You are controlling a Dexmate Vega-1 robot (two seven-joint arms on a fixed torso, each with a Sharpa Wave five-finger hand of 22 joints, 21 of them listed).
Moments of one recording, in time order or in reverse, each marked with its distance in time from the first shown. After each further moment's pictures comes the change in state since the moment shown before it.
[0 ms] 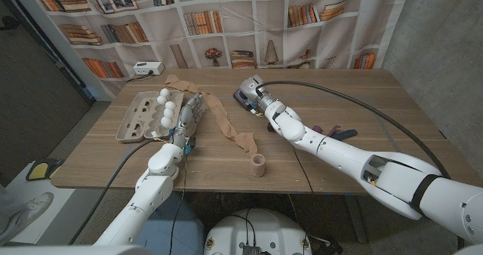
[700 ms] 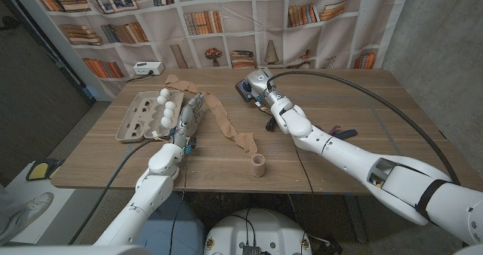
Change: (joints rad) left arm 0.003 0.005 0.004 -0.013 0.013 0.008 0.006; left_hand 0.000 0.000 0.000 0.000 0.000 0.000 0.000 0.000 0.000 0.000 0.000 0.000 0.000 0.000 0.000 0.000 0.000 0.006 -0.006 0.000 0.000; right arm -0.048 -0.044 0.083 -0.102 0.167 -0.010 -0.075; right_hand 0.000 0.000 0.004 -0.004 -0.002 0.005 0.005 -0.002 0.001 0.000 0.000 0.002 0.014 0.011 -0.003 -0.009 0.009 0.000 0.000 0.027 -0.008
